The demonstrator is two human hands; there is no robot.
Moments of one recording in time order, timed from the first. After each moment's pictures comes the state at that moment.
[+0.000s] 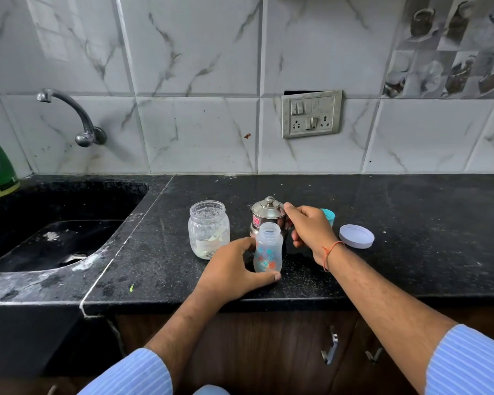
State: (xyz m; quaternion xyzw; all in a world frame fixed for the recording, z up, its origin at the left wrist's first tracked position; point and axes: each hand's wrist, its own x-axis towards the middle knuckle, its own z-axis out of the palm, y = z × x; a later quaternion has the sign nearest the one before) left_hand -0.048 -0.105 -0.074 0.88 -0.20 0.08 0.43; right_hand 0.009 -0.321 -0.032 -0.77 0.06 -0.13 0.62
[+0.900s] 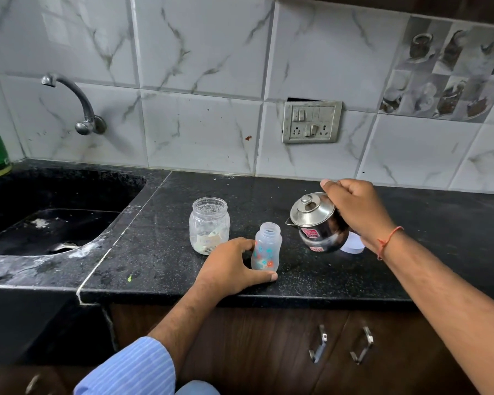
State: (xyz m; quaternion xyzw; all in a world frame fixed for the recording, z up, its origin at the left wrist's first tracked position) left_hand -0.046 -0.103 -0.072 0.90 -0.18 0.07 0.39; right_hand -0.048 -0.371 0.058 -0.82 -0.04 -0.25 0.51
